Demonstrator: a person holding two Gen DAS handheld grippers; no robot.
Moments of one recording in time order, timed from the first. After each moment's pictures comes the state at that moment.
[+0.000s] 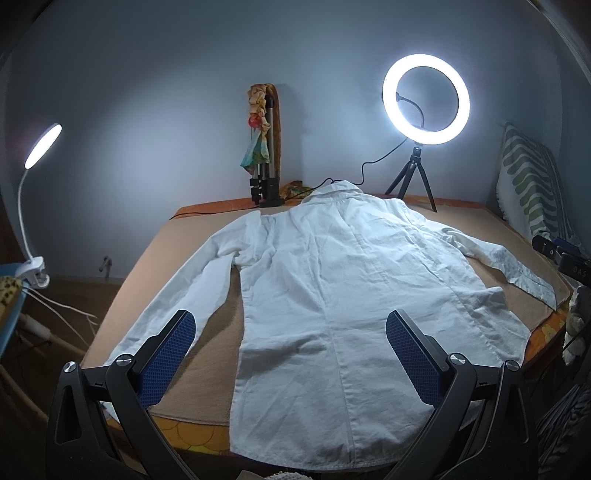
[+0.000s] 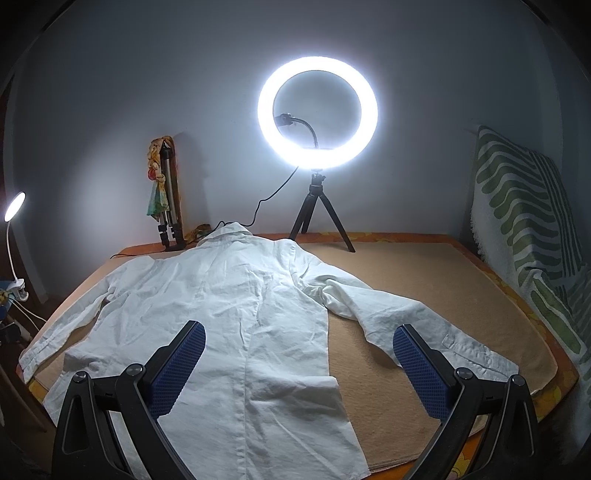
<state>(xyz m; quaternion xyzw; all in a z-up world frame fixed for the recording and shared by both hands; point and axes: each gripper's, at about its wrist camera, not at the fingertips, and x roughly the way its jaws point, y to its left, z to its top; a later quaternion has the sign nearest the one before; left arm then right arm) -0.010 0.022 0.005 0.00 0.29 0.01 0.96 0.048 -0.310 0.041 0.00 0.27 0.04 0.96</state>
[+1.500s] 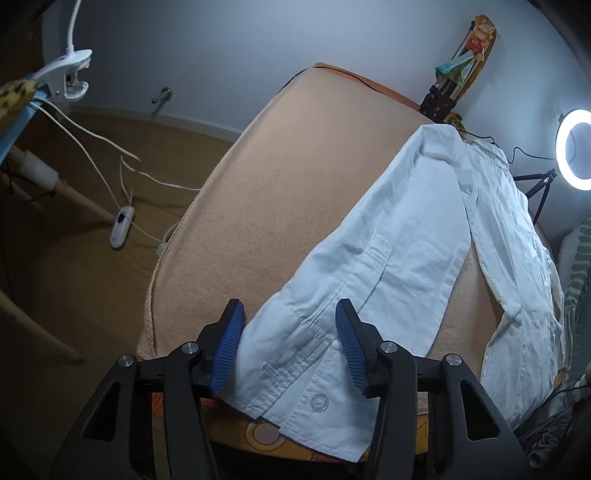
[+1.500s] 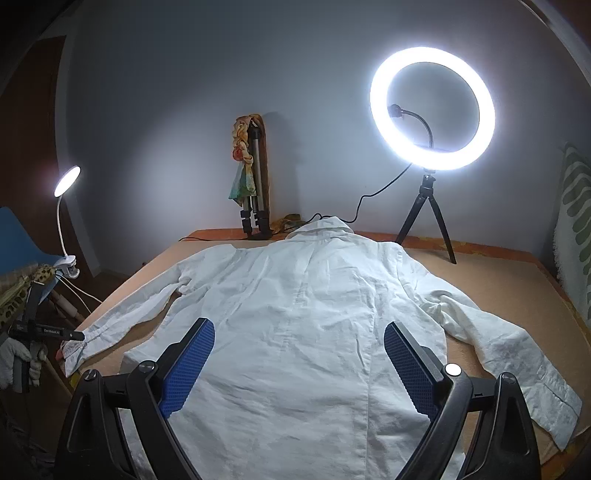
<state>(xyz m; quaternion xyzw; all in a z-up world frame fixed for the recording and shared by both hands) 0.031 0.294 -0.128 -0.20 0.49 0.07 0.85 0.085 -0.211 0.040 -0.01 0.29 0.18 0.94</state>
